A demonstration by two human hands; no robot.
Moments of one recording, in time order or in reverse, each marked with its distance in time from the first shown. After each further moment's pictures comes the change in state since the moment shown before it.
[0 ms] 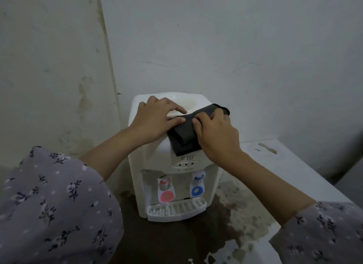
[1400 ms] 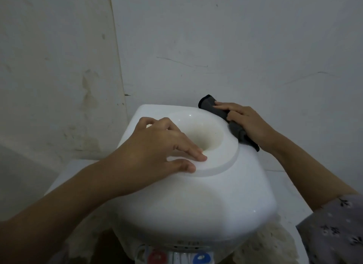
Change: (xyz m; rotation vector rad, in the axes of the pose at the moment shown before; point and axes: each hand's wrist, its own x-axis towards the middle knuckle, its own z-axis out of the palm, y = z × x) left_hand 0.046 -0.032 0.011 -0.113 -0.120 0.086; right_hand 0.186 0.076 0.084 0.858 -0.539 -0.085
